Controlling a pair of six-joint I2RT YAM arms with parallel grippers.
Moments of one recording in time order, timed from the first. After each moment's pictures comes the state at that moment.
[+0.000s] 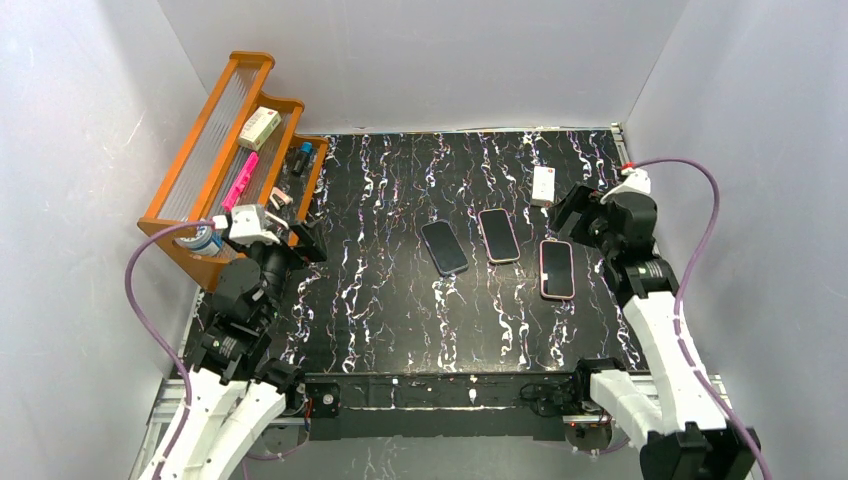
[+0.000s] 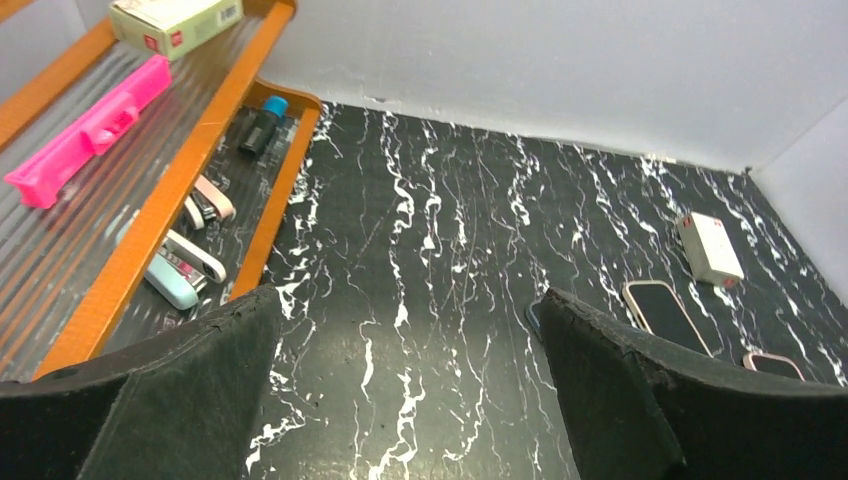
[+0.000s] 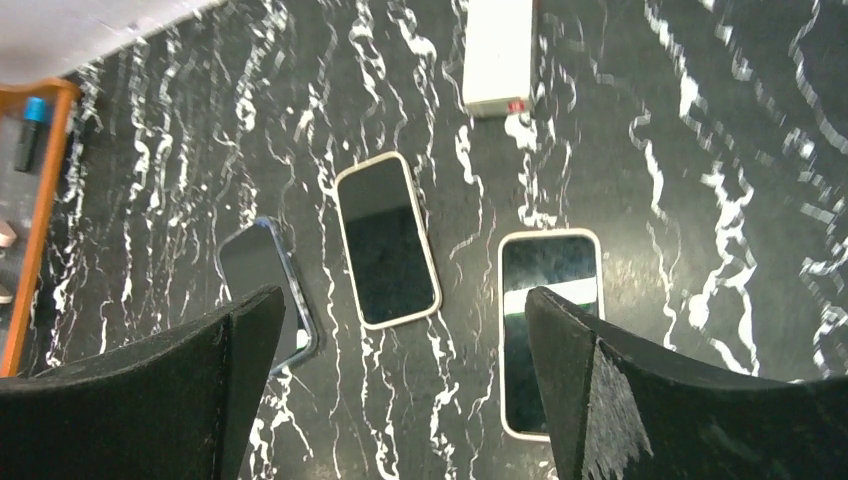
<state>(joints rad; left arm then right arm) -0.39 0.43 0.67 -0.25 -0.35 -0.25 0.10 0.83 0.81 -0.36 -0.02 0.40</state>
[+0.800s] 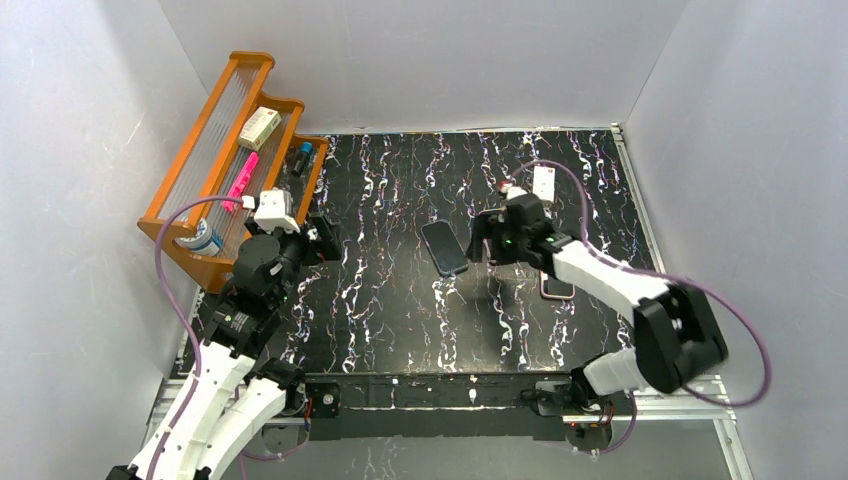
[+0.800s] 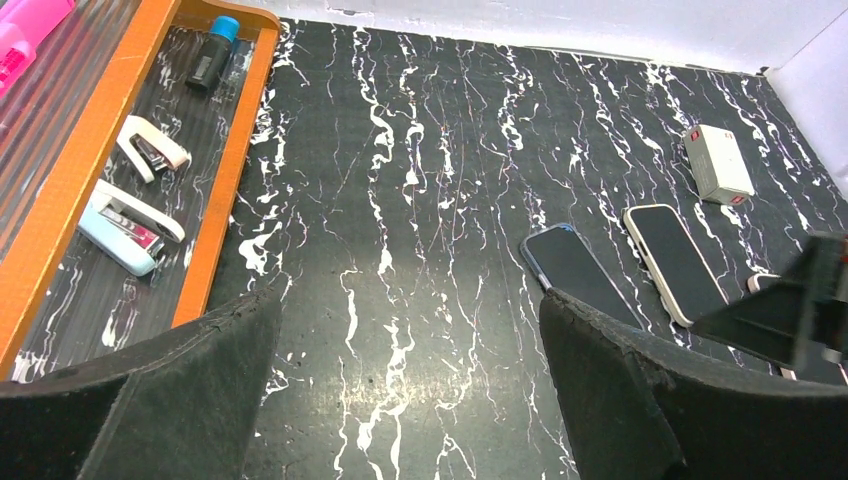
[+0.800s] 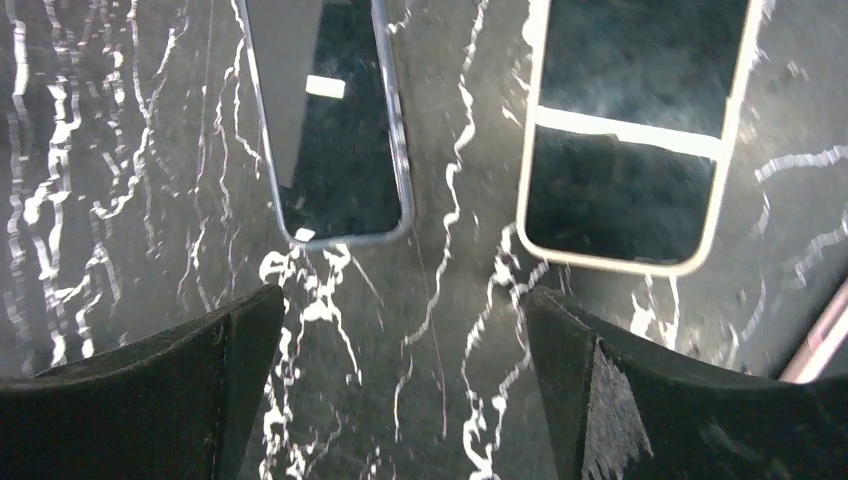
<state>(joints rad) -0.39 0.62 0.74 -0.32 -0.24 -0.26 0.49 1.34 0.79 -0.23 -0.11 0.44</state>
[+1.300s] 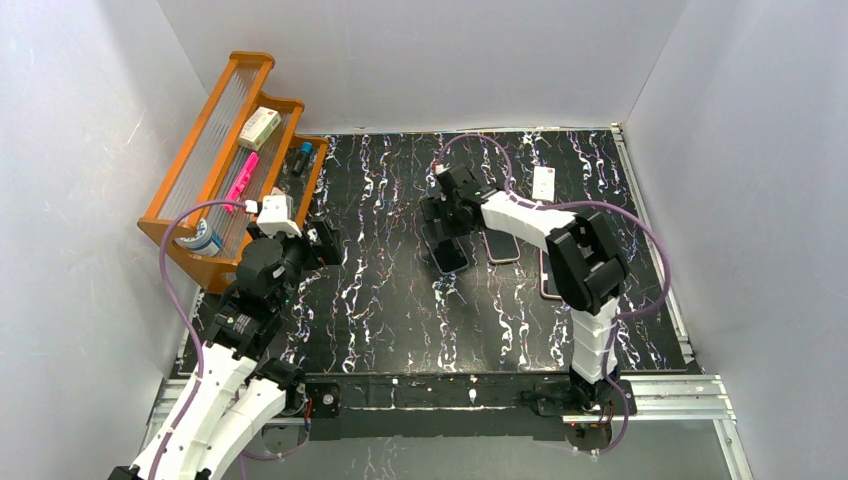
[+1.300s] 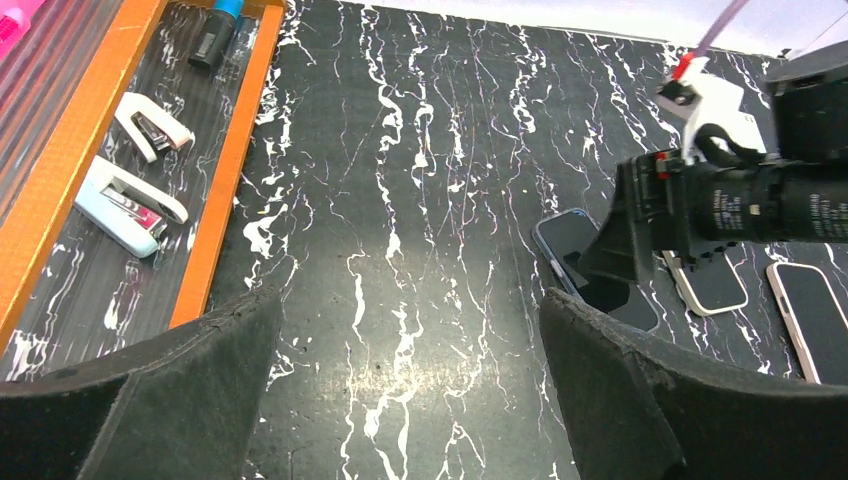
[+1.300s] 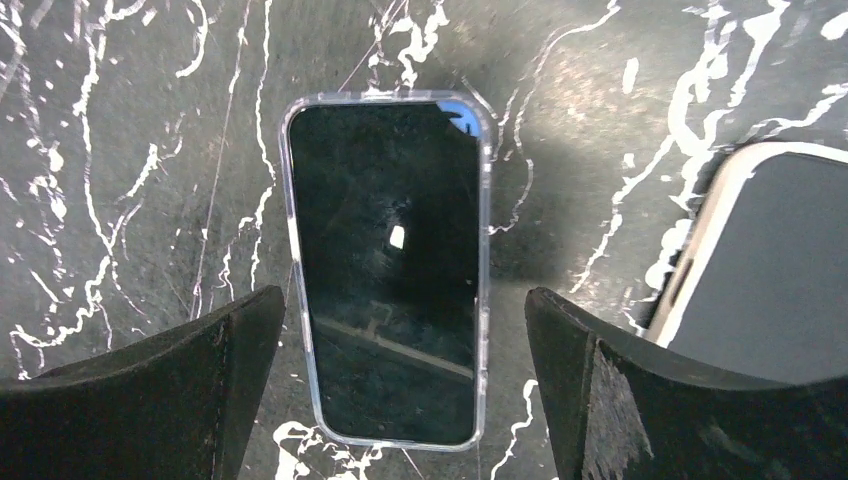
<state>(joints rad) -0.39 0.60 0.70 -0.33 -0.25 -0.27 0.65 1.94 1.41 -0.43 0.02 0.31</state>
